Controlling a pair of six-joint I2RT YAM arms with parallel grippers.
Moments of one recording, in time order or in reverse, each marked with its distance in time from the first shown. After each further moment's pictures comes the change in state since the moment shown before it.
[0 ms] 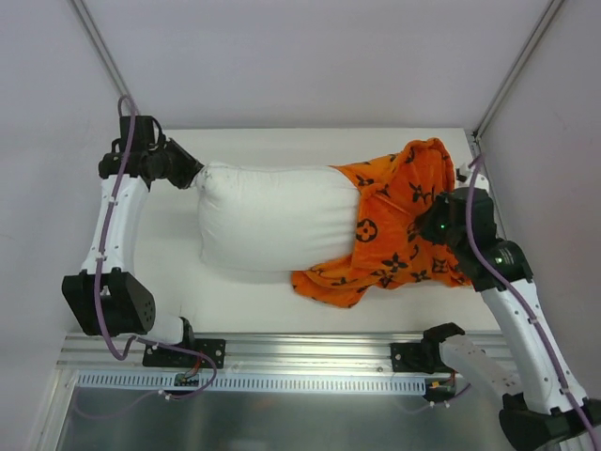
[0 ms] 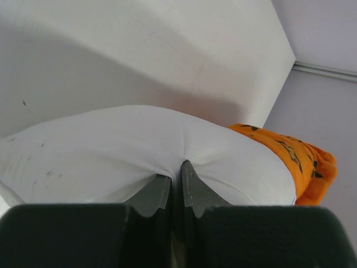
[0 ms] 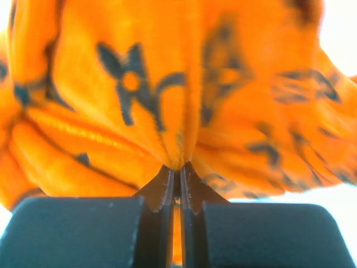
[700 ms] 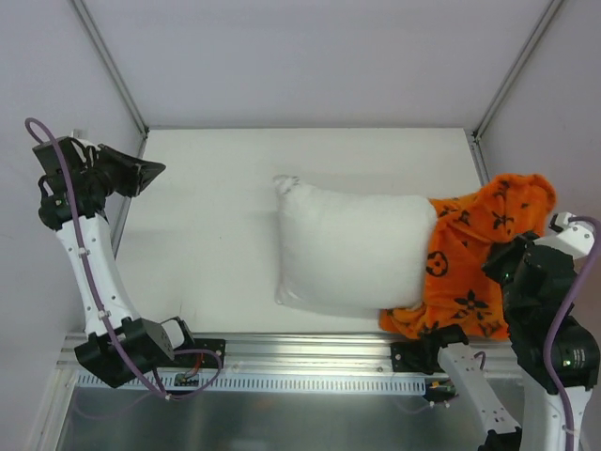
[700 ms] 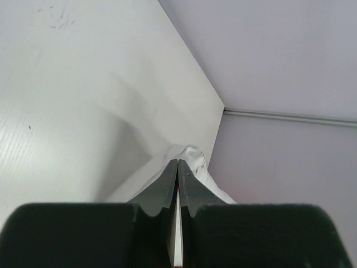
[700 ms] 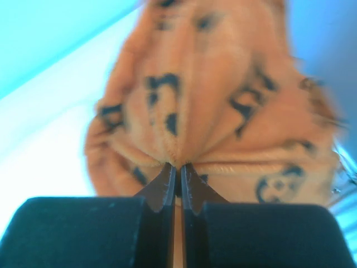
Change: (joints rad) left arm 0.420 -0.253 -0.074 0.044 0.286 -0.025; right arm -0.219 -0.333 0.232 -0.336 0.252 -0.057
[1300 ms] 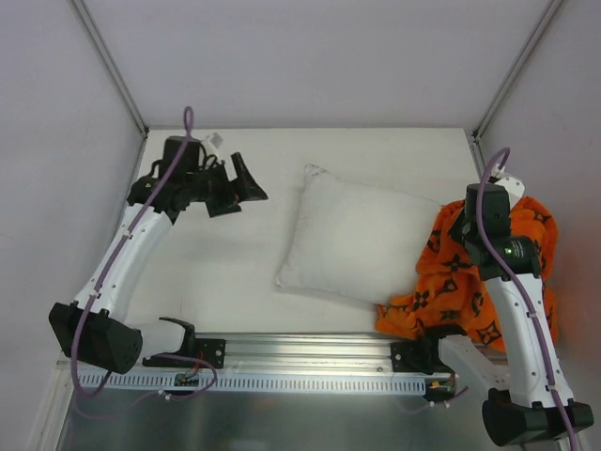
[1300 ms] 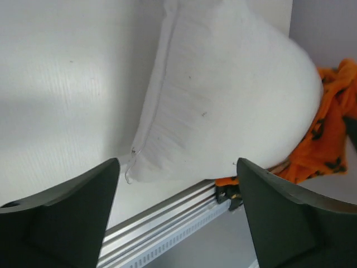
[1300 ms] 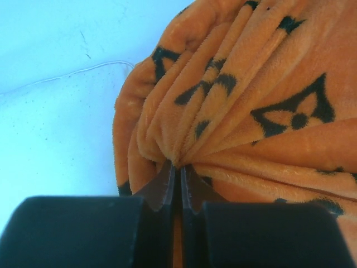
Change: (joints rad) left arm -0.624 0.038 -0.099 0.009 -0.222 0.212; right arm -0.014 0.332 -0.167 0.154 0.000 0.003
